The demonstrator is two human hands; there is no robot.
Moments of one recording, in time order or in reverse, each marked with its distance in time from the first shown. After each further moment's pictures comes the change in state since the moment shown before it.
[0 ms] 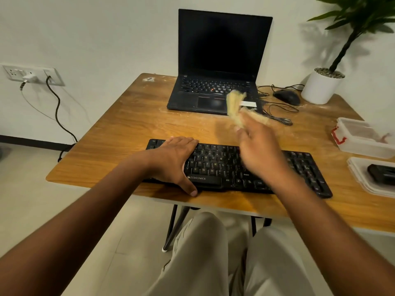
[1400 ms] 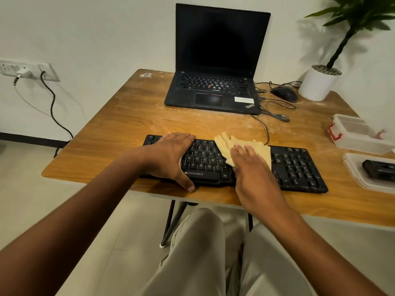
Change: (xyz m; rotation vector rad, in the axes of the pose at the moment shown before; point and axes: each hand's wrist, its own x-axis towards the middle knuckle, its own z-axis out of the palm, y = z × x) left_hand -0.003 0.002 0.003 -0.039 0.021 -0.007; right_hand -0.052 0.049 0.028 -0.520 -0.182 -0.054
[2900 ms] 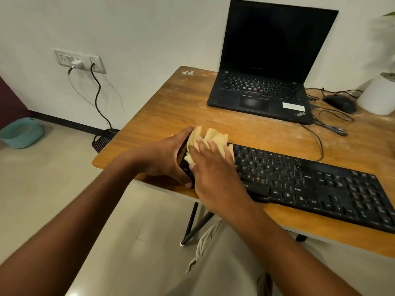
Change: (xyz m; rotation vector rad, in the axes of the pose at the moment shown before) left_hand -0.044 -0.105 0.010 -0.438 0.102 -0.130; right_hand 0.045 -0.146 0.041 0.071 -0.084 -0.345
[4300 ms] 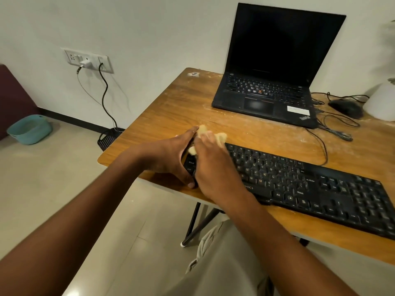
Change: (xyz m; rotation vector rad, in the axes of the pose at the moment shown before) left_hand 0.001 0.009 -0.004 0.015 -0.037 -0.042; right_hand 0.022 -0.005 -0.002 0.073 0.148 -0.015
